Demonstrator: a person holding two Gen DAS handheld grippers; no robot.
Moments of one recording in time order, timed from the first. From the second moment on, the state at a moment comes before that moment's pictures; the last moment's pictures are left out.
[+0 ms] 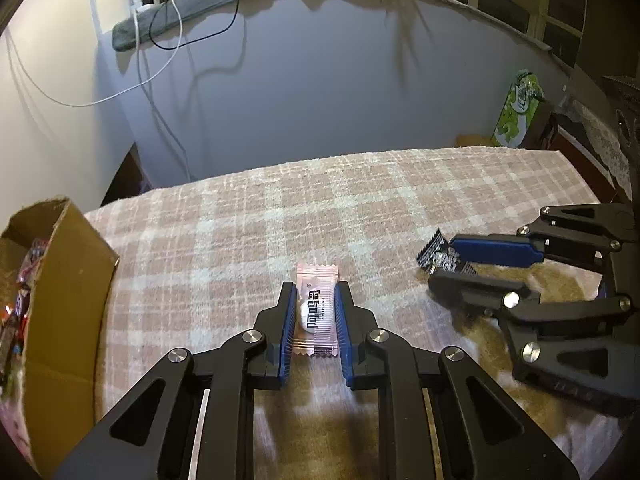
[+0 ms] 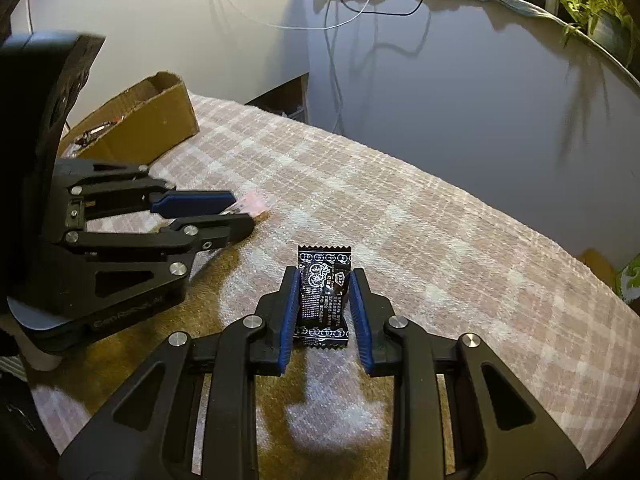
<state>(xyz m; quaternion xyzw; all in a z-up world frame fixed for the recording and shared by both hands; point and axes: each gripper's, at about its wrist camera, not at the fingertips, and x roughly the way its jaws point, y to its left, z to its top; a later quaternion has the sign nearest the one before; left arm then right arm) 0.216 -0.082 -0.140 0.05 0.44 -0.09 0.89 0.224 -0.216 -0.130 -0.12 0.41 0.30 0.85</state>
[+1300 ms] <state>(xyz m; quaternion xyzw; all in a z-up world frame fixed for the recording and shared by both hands) 0.110 0.042 -0.034 -0.02 0.31 -0.03 0.95 0.168 -0.102 -0.034 -0.10 0.33 0.39 0.85</state>
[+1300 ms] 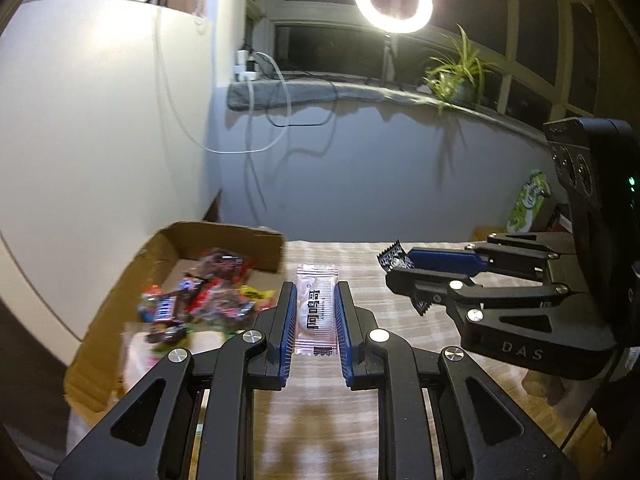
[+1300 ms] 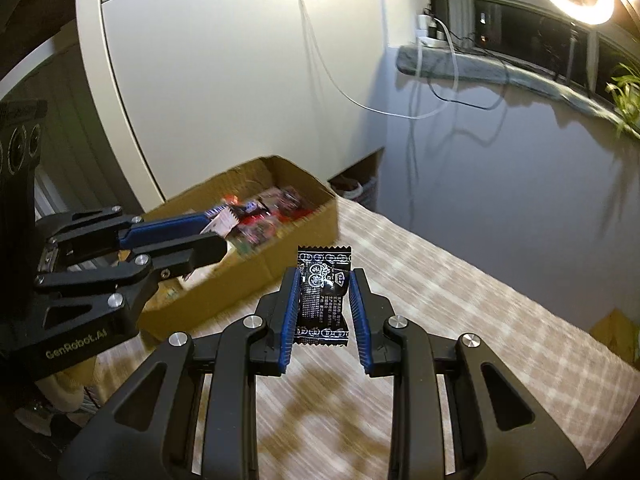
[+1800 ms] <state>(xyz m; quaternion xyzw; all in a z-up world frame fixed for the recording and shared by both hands) 0.092 0.115 -0.031 -0.05 0.31 0.03 0.95 0.177 -0.007 -0.036 -0.13 0.33 0.43 0.83</state>
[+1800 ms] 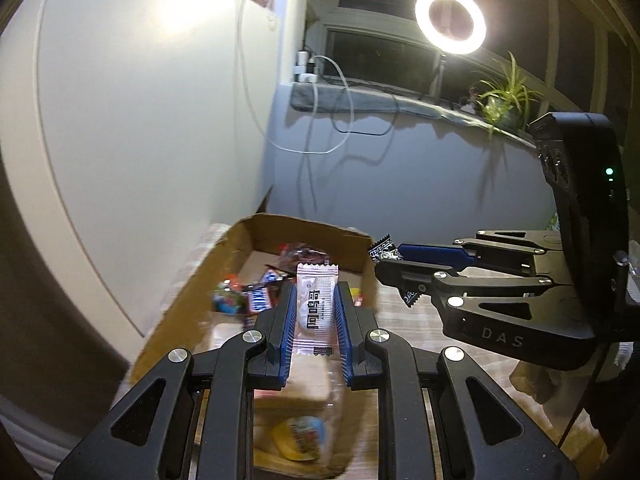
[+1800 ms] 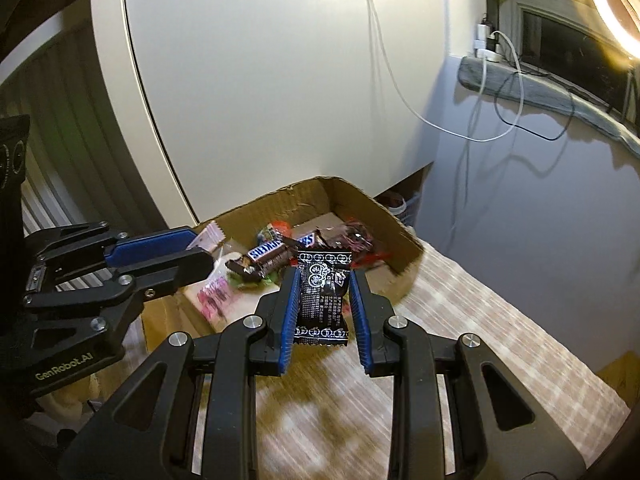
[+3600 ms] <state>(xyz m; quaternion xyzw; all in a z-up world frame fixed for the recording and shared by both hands) 0.103 0.154 -0.042 -0.07 0.32 0.08 0.94 0.206 0.033 -0.052 -0.15 0.34 0.41 0.84</state>
